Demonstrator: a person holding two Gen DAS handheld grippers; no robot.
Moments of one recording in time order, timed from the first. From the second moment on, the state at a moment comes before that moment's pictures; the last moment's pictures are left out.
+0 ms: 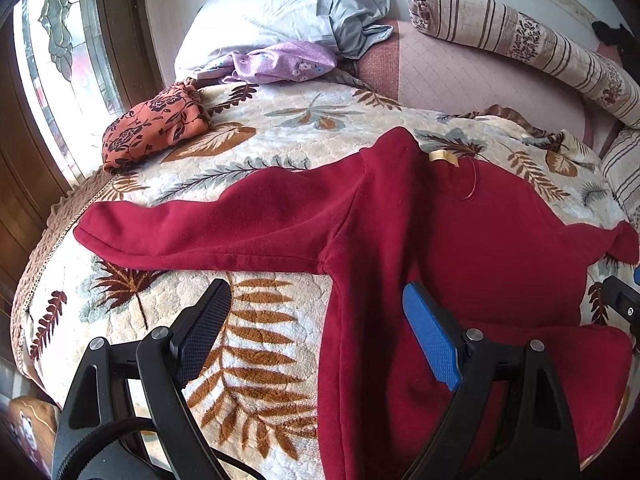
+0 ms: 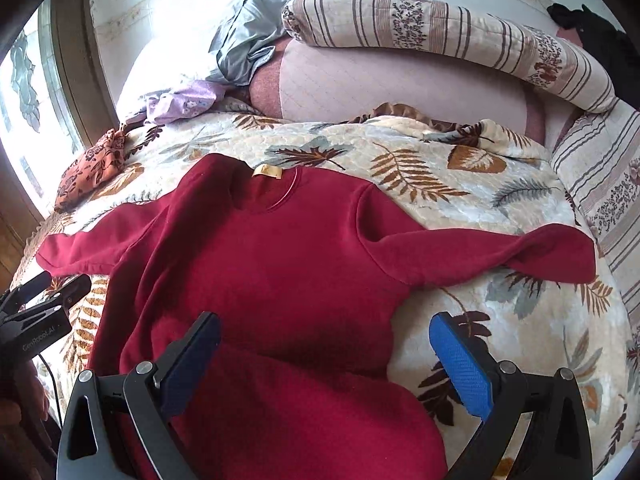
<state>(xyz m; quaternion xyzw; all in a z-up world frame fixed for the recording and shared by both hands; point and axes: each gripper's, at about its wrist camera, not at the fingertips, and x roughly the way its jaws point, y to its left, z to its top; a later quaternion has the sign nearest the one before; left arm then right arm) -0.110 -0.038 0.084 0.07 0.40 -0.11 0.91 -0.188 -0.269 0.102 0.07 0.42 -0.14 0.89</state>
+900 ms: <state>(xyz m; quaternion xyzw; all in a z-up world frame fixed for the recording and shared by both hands) -0.105 -0.055 0.061 0.04 0.45 -0.13 0.88 -0.162 -0.247 0.082 0.05 0.44 -0.15 0.89</state>
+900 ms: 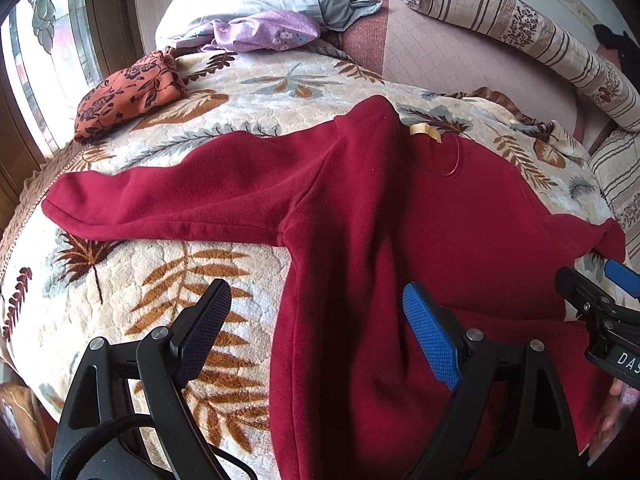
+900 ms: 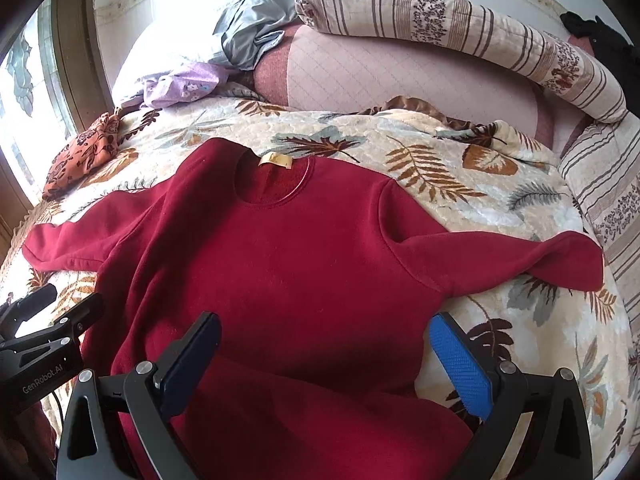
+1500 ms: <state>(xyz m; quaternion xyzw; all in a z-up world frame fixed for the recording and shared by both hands) -0.102 -0.058 0.056 0.05 0.44 -0.11 0.89 -0.152 -0.241 0.073 0.04 0.45 -0.14 0.88</state>
